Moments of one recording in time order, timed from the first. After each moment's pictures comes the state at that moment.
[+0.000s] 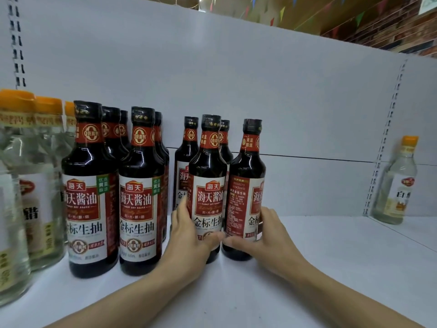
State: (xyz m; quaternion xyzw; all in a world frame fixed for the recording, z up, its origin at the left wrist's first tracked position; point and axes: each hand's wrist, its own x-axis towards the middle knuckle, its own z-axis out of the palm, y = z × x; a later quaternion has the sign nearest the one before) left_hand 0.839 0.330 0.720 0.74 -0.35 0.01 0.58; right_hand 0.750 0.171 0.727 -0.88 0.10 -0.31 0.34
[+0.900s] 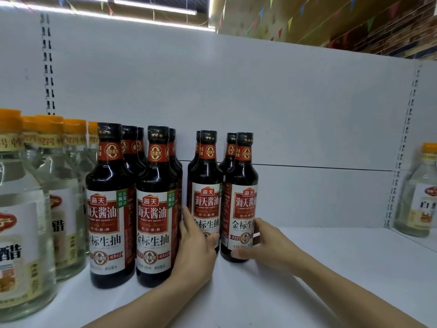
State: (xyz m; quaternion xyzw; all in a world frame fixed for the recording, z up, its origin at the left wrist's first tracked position) left_hand 0.854 0.322 0.717 0.79 -0.29 0.06 0.54; right_hand 0.782 0.160 0.739 -0.92 0.10 -0.15 0.35
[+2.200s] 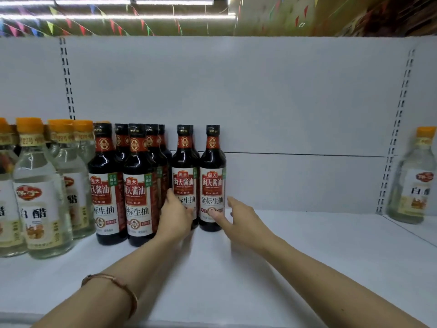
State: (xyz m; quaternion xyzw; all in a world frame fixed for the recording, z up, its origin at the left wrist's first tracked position) left_hand 0.826 0.305 0.742 0.84 -0.13 0.12 0.52; right_hand 0.733 0.171 0.754 -0.93 0.01 -0.20 0.30
